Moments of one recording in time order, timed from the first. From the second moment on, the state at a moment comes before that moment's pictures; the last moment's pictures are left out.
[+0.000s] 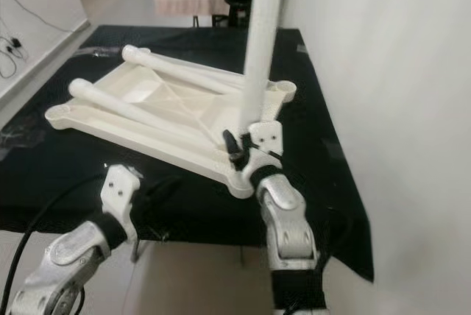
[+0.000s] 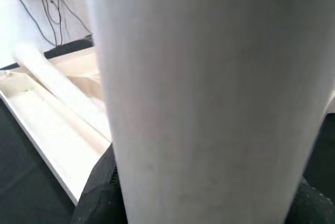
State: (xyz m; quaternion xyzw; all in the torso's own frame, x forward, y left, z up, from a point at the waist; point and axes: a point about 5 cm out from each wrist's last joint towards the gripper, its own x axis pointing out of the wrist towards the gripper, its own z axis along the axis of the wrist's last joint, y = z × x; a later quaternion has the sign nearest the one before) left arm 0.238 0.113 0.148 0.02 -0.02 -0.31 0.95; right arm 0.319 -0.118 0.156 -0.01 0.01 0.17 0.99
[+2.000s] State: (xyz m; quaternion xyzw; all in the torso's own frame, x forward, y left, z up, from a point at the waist) left arm 0.245 0.104 0.139 0.00 -0.01 -0.29 0.96; right arm 0.333 -0.116 0.146 0.02 0.05 0.25 0.97
